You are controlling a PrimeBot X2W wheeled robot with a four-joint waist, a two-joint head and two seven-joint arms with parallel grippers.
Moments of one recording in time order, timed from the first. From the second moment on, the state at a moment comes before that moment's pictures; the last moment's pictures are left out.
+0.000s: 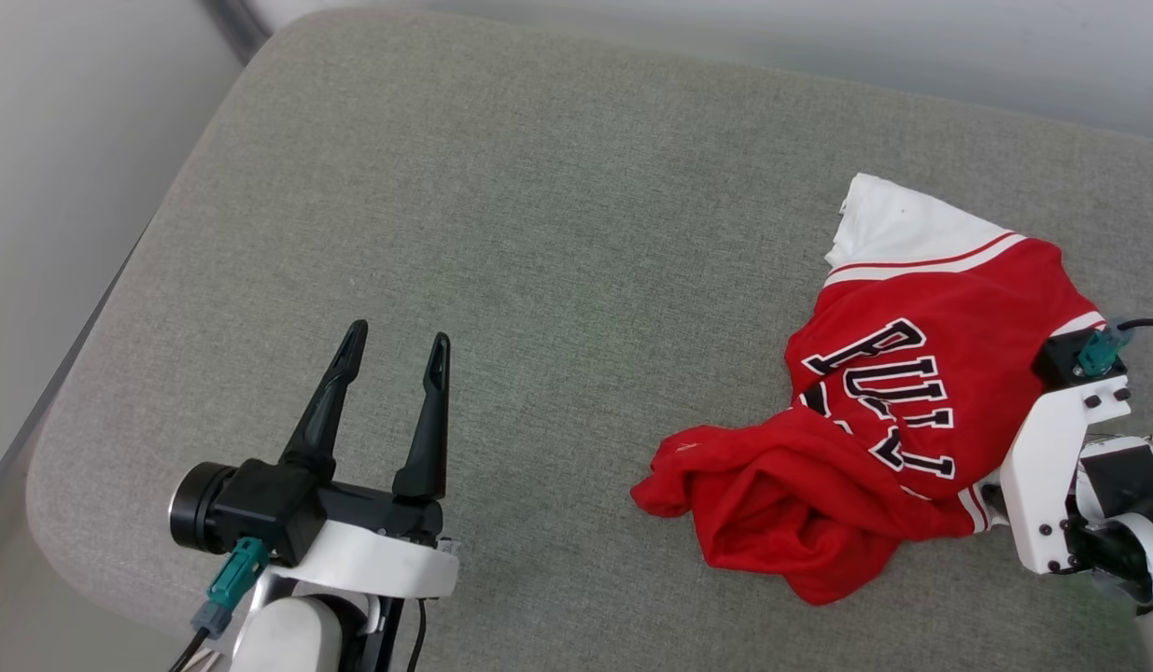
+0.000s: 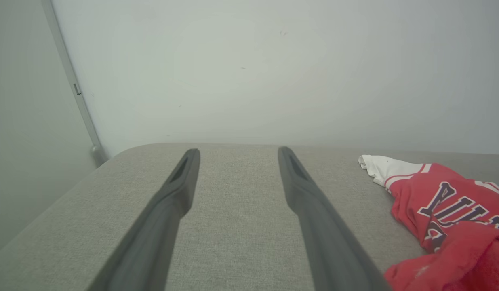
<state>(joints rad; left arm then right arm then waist) -0.13 0.08 -0.13 -0.02 -0.16 -0.13 -0.26 -0.30 -0.36 0.09 0.15 0.27 0.13 1.07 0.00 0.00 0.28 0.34</state>
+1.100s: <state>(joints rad) -0.12 0.10 -0.13 0.01 -0.18 -0.13 -0.26 0.00 -0.22 -0.36 0.11 0.12 0.13 0.66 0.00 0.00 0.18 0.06</state>
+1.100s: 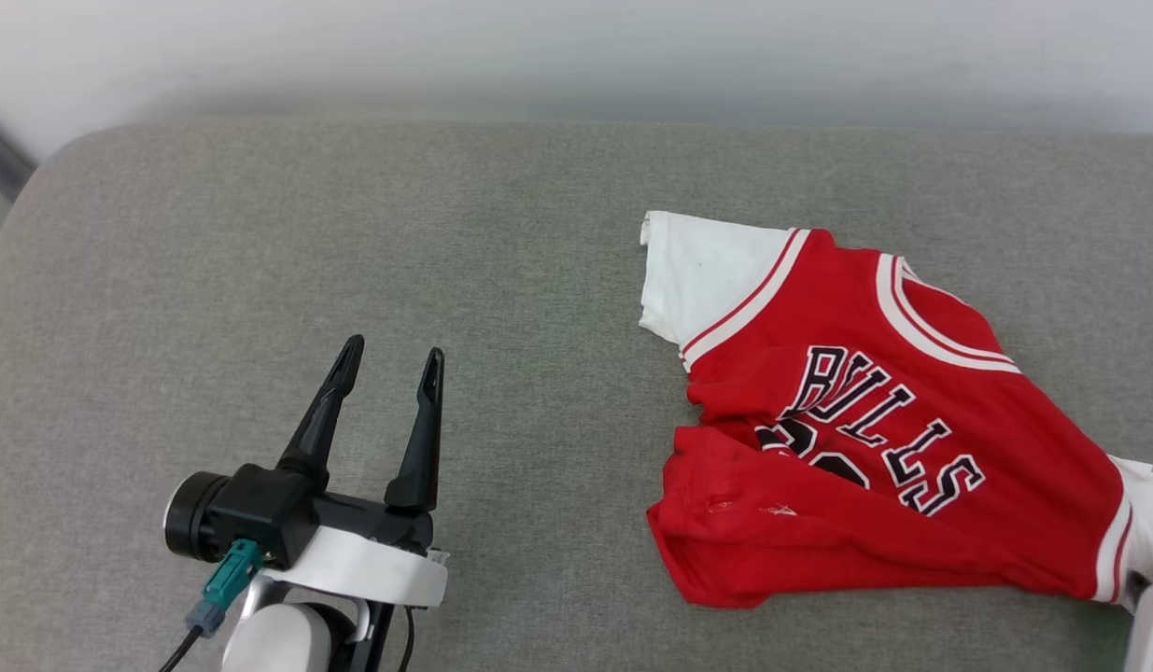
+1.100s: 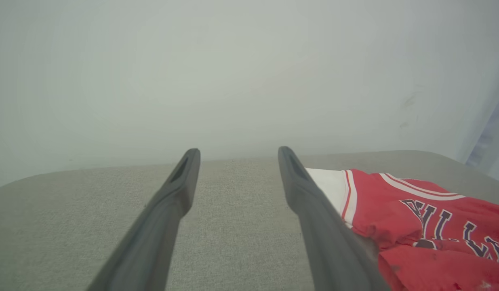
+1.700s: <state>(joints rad) -0.29 0.29 -0.31 0.05 -0.30 -0.13 -0.18 -0.04 -0.06 -0.32 -0.16 0.20 0.13 0.18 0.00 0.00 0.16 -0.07</state>
